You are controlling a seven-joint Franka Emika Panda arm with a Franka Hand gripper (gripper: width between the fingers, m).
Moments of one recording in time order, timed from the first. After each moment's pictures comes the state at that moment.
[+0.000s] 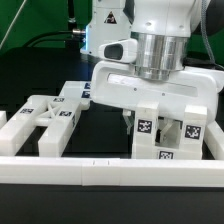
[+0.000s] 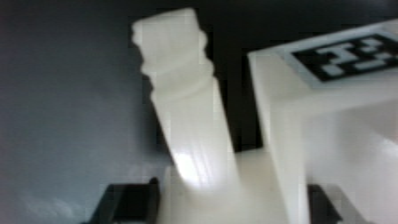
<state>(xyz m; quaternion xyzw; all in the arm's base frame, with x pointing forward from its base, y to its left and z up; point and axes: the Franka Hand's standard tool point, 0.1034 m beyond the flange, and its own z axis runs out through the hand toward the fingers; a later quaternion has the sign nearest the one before) 0.563 0.037 0.012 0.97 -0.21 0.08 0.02</state>
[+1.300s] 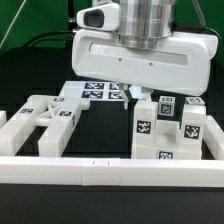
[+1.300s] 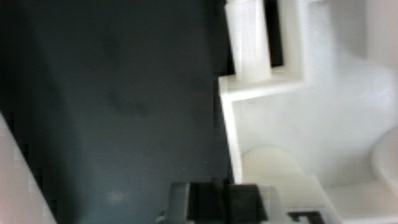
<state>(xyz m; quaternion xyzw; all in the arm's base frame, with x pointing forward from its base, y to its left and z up) 0.580 0.014 0.062 0.99 -0.15 0.01 0.02</state>
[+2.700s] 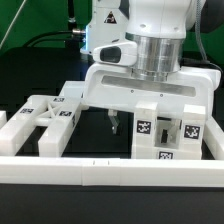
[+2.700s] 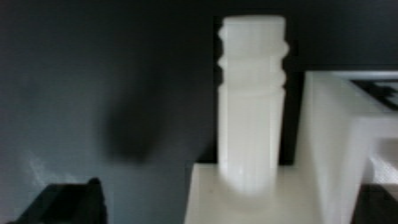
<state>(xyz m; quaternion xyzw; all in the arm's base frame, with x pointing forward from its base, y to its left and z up) 0.566 0.031 0.009 0.99 -0.11 0.05 0.03</state>
